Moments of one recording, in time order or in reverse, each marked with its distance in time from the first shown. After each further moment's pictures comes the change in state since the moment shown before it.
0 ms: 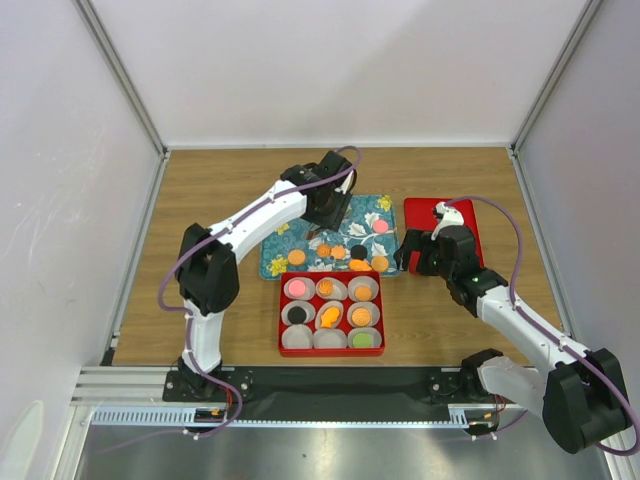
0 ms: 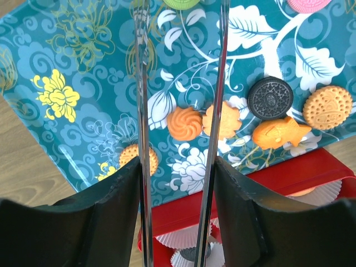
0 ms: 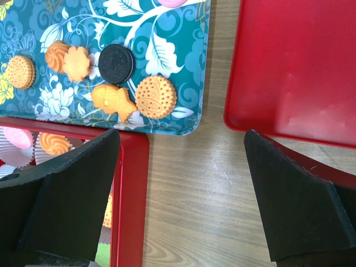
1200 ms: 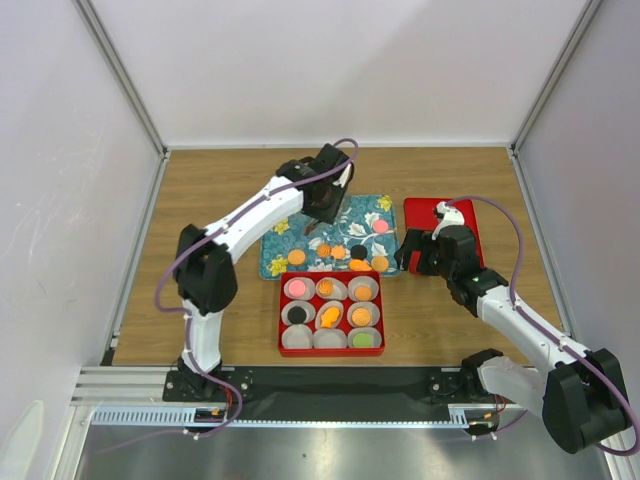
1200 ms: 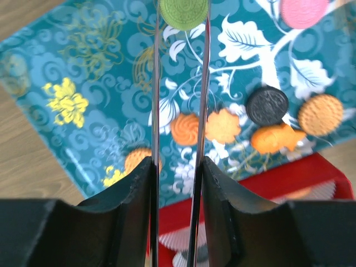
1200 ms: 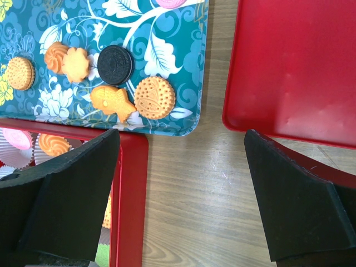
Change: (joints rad) left arm 0.015 0.024 0.059 -0.017 0.005 0.008; right arm -0.005 0.000 0.000 0.000 0.000 0.000
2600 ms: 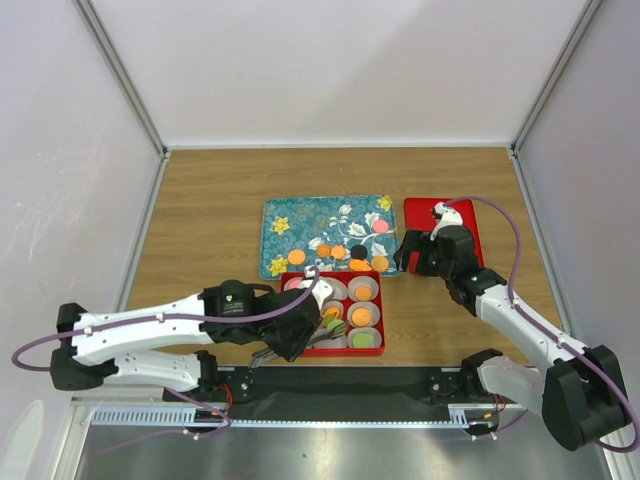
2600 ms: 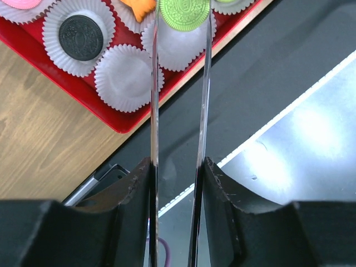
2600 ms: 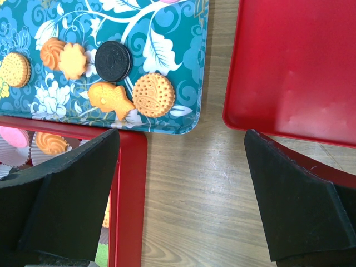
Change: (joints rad) left arm -0.692 -0.904 -0.771 -0.192 -0.002 -0.404; right arm 0.007 0.016 0.000 0.000 0.002 0.000
